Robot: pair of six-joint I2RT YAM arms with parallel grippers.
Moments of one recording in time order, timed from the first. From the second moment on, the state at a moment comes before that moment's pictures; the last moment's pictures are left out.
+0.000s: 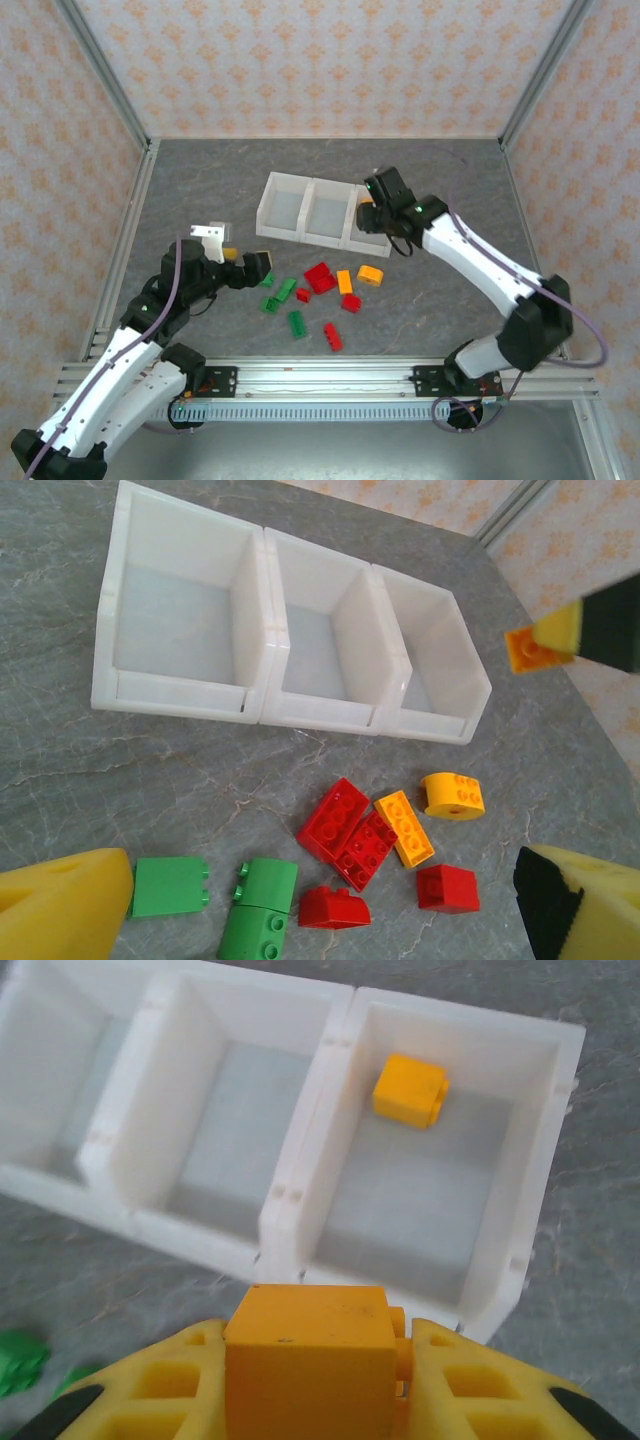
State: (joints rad) left arm -0.39 0.63 0.63 -0.48 0.15 -0.46; right arm 0.58 1.49 1.29 -0.73 0.15 0.47
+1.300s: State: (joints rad) left arm -0.39 0.62 0.63 -0.49 0.08 -0.47; right arm 0.49 1.81 1.42 -0.65 0.09 0.44
